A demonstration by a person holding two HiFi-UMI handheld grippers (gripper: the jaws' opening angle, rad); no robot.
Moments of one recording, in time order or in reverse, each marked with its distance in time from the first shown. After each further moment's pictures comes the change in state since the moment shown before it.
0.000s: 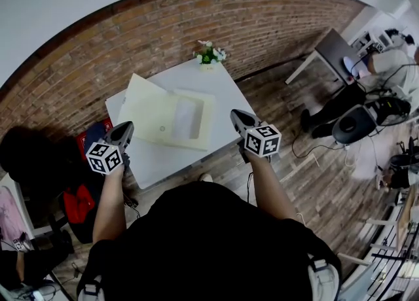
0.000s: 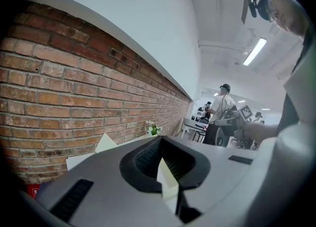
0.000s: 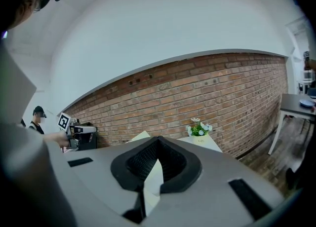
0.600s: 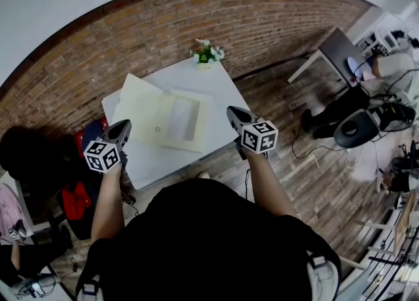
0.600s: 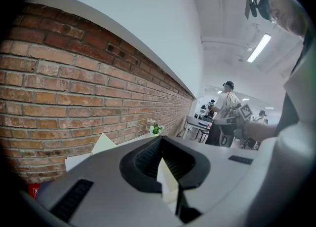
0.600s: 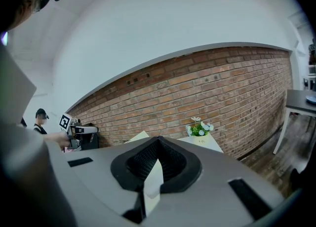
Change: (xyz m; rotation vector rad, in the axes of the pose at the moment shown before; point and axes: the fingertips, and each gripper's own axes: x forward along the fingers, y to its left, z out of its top) left arm 0.033 -0.006 0.004 -0.001 0.025 0.035; right arm 0.020 -0.036 0.005 0.013 0.017 0.049
